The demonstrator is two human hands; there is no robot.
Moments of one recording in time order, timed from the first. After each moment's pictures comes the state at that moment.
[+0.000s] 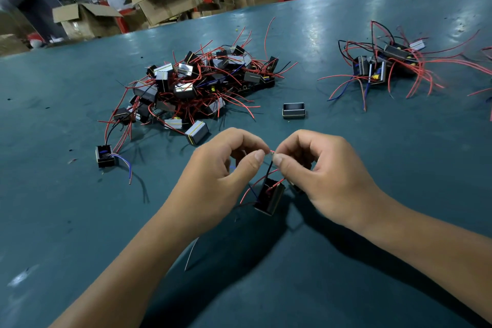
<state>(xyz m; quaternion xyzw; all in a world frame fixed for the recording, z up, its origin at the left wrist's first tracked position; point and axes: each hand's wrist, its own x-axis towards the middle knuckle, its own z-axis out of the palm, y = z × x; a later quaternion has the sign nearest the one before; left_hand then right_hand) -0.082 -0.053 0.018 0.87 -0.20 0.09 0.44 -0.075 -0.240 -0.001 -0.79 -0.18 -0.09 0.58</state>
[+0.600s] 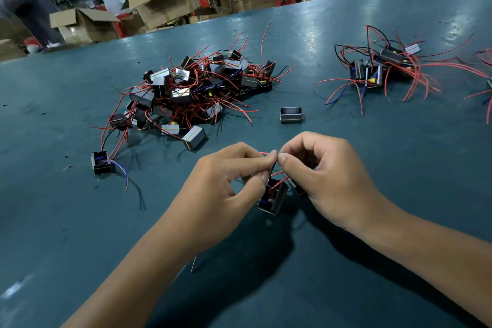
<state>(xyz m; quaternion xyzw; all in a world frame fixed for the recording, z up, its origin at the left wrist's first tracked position) -0.090 -0.058 0.021 0.87 -0.25 0.08 0.42 -0.071 -0.241 -0.004 -0.77 -0.13 -0.09 0.61</state>
